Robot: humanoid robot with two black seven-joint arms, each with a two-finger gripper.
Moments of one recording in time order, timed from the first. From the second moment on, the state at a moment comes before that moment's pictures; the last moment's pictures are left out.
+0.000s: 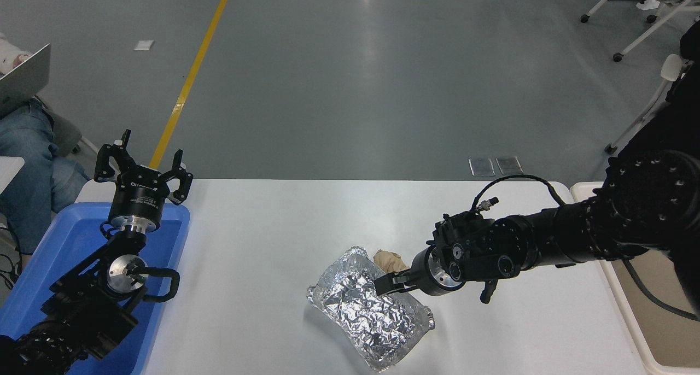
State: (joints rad) left arm -0.61 0.21 -0.90 -0.40 -0.07 -0.57 -0.54; right arm 1.37 0.00 -0.88 1.09 -0.44 0.12 -0.07
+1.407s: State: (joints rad) left arm -0.61 0.21 -0.90 -0.40 -0.07 -0.57 -0.54; right arm 1.26 0.00 -0.88 1.08 -0.56 -0.02 -0.05
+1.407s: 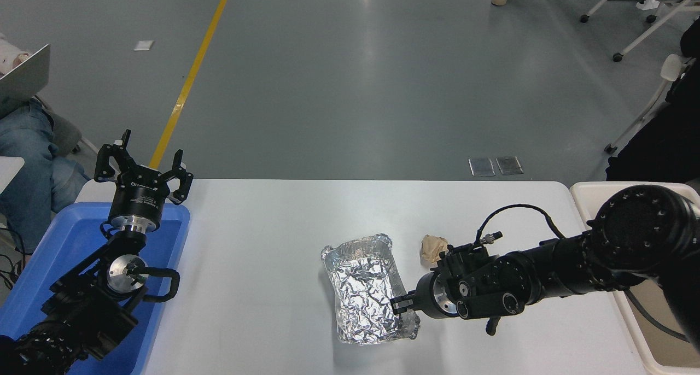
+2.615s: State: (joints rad) left arm -0.61 0.21 -0.90 -0.40 -0.07 -0.57 -0.54; right arm 1.76 -0.22 -0.82 1.22 -0.50 0.28 0.02
